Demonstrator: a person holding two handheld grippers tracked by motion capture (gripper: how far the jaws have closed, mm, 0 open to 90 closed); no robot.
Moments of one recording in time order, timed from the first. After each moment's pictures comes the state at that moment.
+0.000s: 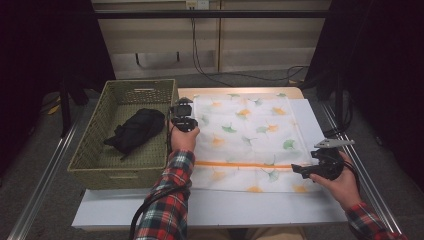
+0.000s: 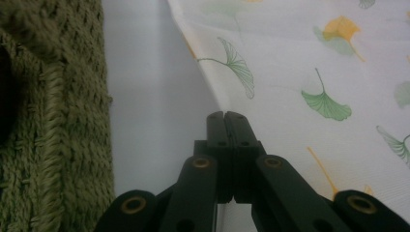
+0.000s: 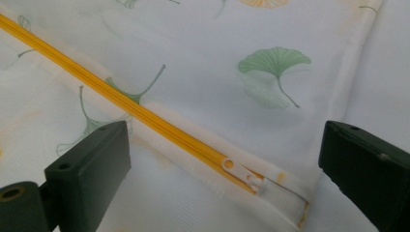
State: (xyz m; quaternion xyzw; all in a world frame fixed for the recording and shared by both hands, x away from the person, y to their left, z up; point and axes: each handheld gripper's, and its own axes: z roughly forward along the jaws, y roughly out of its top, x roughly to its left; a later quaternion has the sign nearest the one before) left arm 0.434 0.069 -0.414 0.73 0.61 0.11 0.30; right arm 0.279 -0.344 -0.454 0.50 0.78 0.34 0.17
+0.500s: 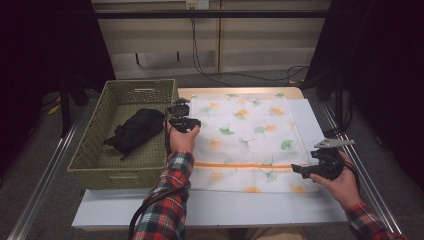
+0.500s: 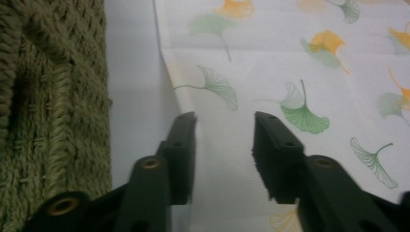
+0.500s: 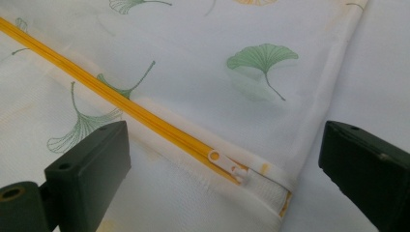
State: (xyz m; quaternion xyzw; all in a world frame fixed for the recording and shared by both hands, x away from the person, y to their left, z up) left arm 0.430 0.073 -0.412 0.71 0.61 0.11 0.32; right arm 0.279 -0.345 -0.454 0.50 0.78 0.34 0.17
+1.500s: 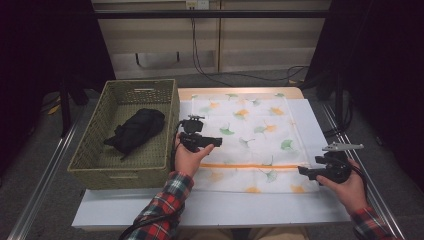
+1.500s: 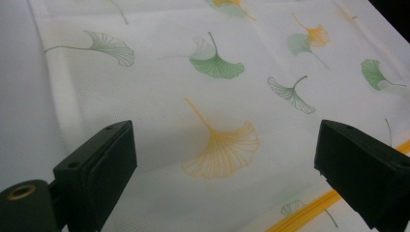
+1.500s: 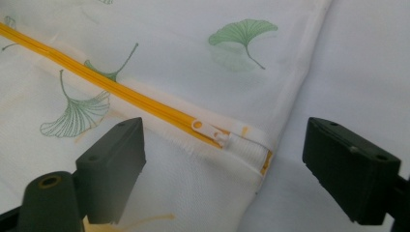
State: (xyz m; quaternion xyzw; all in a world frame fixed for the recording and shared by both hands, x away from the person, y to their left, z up) left arm 0.387 0.053 -0.431 0.78 0.49 0.06 0.38; right arm 0.267 -0.362 -0.459 0.52 0.76 0.34 0.16
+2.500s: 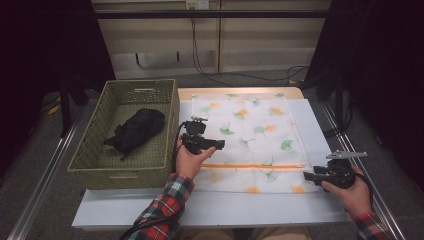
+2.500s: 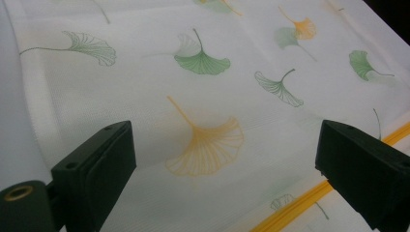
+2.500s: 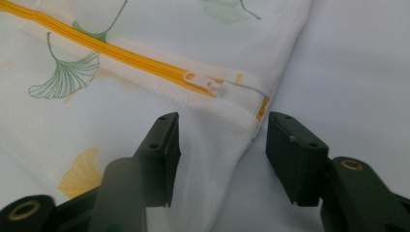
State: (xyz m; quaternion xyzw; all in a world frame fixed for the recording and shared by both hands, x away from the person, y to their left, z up) left arm 0.382 0.047 -0.431 0.79 0.48 0.06 0.39; right arm 0.250 -0.371 -0.472 0.54 0.76 0.32 0.14
